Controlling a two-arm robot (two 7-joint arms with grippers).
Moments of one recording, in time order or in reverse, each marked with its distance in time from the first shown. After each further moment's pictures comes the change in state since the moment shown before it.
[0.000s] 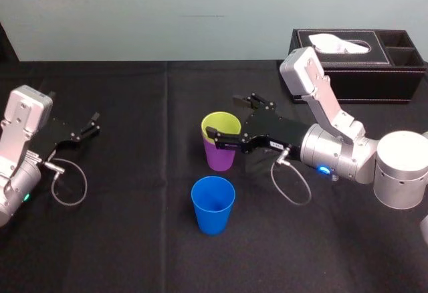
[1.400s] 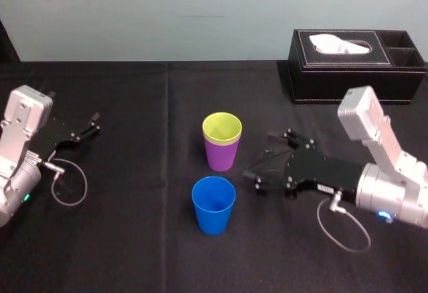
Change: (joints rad) left arm 0.000 0.000 0.000 0.000 0.000 0.000 0.000; right arm -0.223 0.226 0.092 -0.228 0.089 -0.039 0.063
